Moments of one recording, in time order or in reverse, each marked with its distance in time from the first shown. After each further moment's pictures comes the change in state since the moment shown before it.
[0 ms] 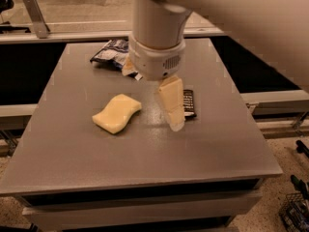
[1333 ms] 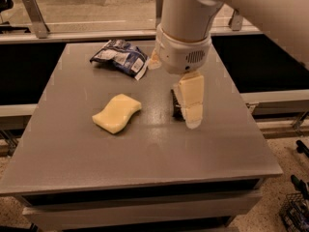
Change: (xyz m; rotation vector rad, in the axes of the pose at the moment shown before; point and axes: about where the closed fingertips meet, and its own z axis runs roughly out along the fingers) arm 0.039 0.016 -0.007 -0.009 -0.011 0.191
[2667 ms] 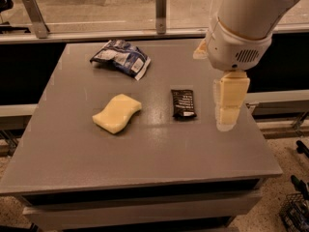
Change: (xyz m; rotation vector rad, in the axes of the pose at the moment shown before) arm 0.064 0.044 -0.033 0.102 0.009 0.310
